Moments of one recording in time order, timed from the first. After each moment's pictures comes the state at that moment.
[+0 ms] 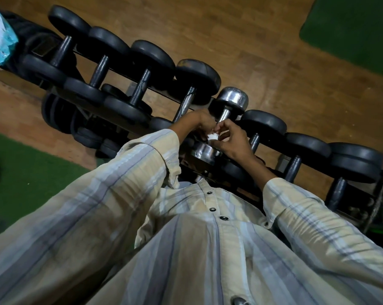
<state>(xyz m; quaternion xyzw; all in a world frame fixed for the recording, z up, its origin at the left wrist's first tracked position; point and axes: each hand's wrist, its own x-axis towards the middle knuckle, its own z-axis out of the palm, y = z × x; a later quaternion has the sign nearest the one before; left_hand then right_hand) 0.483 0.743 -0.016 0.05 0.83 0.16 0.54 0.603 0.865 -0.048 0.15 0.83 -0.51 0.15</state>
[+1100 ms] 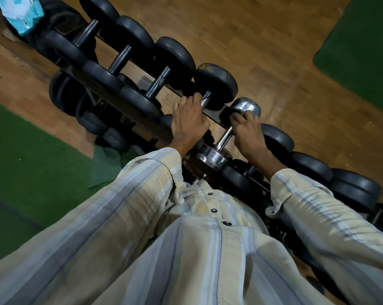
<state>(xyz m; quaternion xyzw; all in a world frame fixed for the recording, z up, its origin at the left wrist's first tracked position) 0.512 0.684 -0.026 0.04 0.98 0.17 0.02 0.548 0.884 -0.048 -0.12 0.99 0.01 0.11</state>
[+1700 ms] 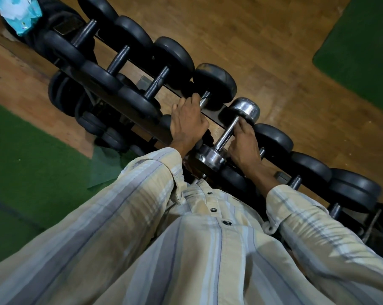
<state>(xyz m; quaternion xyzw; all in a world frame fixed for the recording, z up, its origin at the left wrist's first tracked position) 0.513 0.686 -0.027 0.04 0.99 0.15 0.02 0.584 0.868 -0.051 0.06 0.95 -0.25 0.16</state>
